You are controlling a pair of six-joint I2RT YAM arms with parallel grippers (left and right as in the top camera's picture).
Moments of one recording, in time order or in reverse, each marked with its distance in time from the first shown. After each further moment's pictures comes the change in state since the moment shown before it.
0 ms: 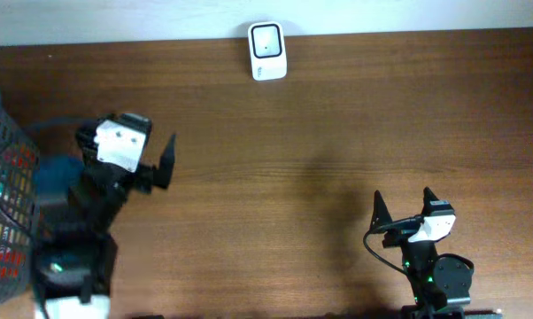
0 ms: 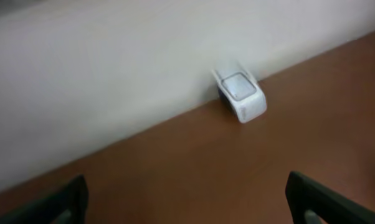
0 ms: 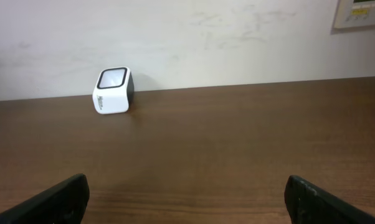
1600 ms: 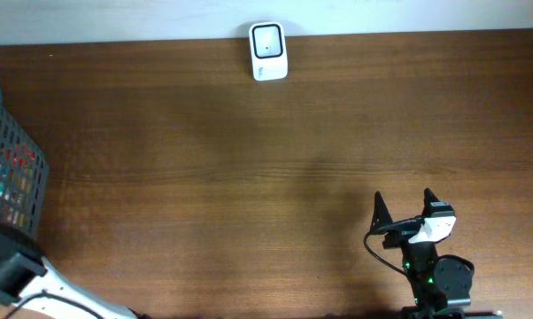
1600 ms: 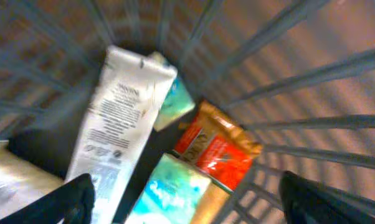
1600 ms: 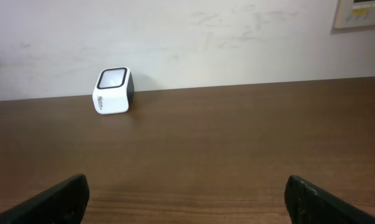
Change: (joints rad) left arm 0.808 1.302 1.290 -0.688 -0.128 -0.335; right arm 0.000 -0.001 0.000 0.000 0.000 -0.001
